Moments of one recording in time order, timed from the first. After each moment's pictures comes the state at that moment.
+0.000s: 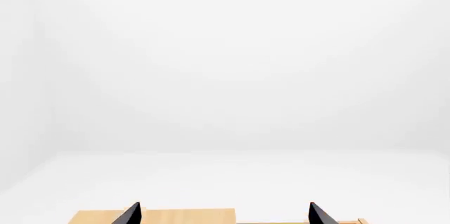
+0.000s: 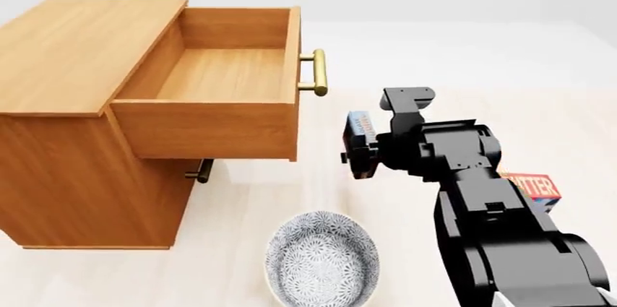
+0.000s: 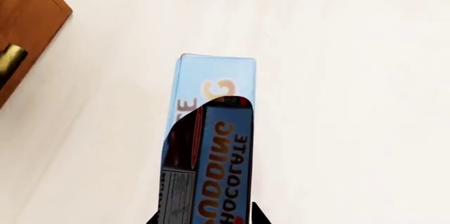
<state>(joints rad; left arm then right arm) -2.22 -0.89 1.88 -0.35 -1.85 -0.18 -0.27 1.34 0.04 -0.11 1.31 0.01 0.75 -0.38</state>
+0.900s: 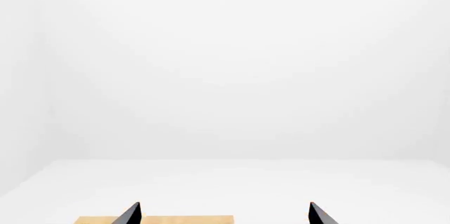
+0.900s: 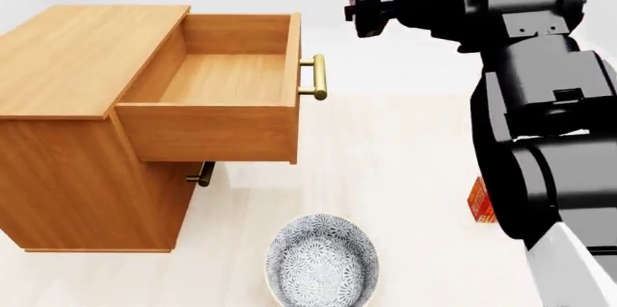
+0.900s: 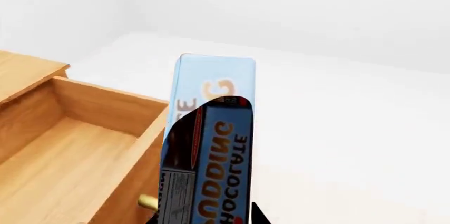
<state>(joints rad) -2.19 -0.91 1.83 -0.34 -1.83 -0.19 -0.28 1.77 0.03 -0.18 1.30 0.08 0.73 -0.38</state>
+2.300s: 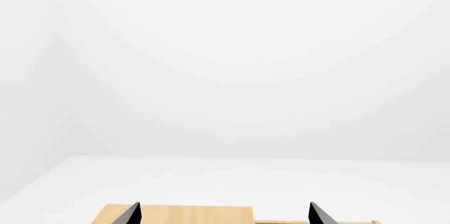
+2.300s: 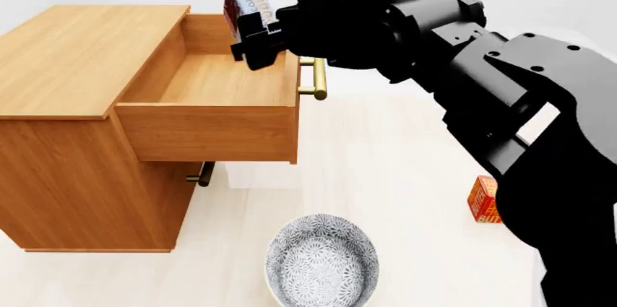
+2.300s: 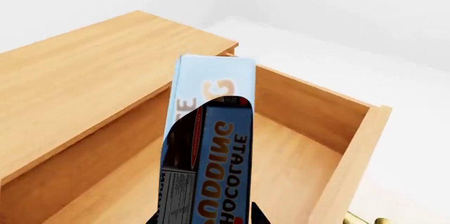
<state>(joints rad) -2.18 -1.00 1.78 -0.27 -1.78 -0.24 -0.30 1.80 0.00 -1.58 1.01 1.69 0.50 -0.13</state>
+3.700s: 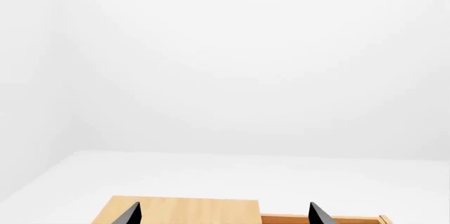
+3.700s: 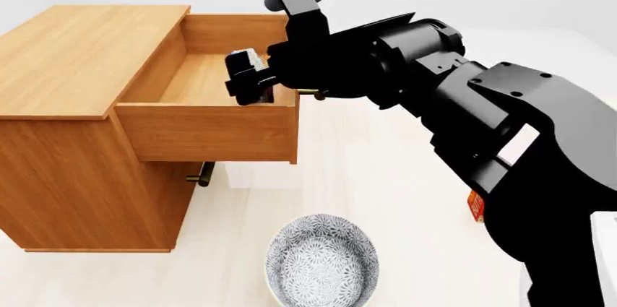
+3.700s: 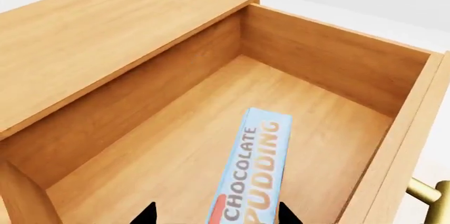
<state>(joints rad) -2.14 -1.03 1.72 -0.26 -1.75 -0.25 -0.31 1.72 0.00 -1.54 0.96 1.65 0.55 -0.13</state>
